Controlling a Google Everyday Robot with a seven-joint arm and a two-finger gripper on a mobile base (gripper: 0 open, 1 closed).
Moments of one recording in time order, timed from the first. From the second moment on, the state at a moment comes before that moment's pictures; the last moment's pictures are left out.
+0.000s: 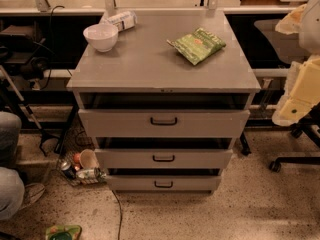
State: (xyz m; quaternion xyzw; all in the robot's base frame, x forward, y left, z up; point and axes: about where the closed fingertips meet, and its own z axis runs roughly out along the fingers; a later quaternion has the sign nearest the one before) arm 0.433 -0.203 1.019 -0.60 0.77 -0.08 0.21
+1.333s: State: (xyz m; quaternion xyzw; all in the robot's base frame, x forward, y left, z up) arm 0.399 -0.235 0.843 -0.55 0.81 0.06 0.20
